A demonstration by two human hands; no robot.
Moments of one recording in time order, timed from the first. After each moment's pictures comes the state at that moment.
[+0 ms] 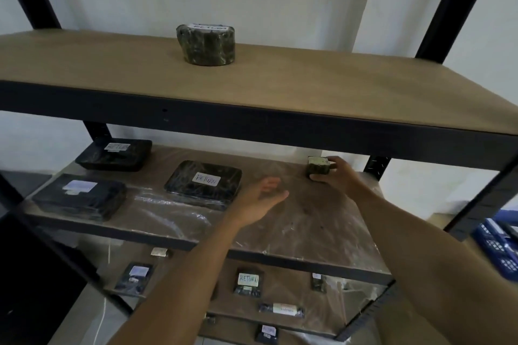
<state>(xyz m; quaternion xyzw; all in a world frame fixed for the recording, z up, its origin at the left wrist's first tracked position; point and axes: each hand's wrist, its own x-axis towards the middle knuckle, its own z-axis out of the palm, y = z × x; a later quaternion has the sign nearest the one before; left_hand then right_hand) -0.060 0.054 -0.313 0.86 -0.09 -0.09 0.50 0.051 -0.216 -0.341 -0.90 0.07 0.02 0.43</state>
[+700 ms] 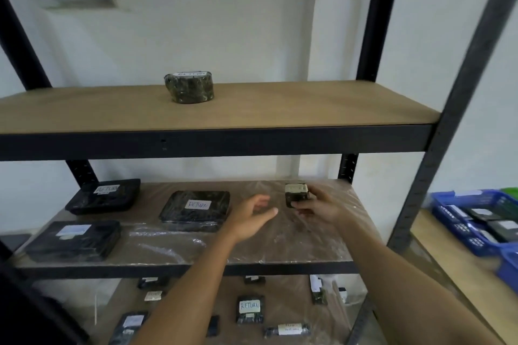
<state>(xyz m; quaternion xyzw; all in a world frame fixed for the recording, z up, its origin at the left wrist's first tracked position) -0.082 0.058 -0.297 0.88 -0.15 -0.10 0.44 -0.049 -0.185 -0.330 -0.71 0.04 0.09 0.70</state>
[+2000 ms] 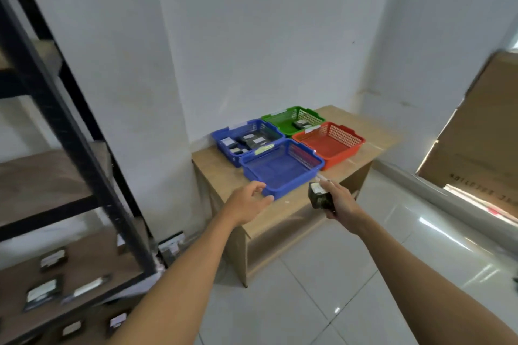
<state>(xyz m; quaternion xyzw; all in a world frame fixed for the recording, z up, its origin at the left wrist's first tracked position) -0.439 -0.493 -0.334 0.83 -0.35 -0.20 0.38 -0.599 -0.709 -0.347 -0.66 0.33 -0.16 0.66</state>
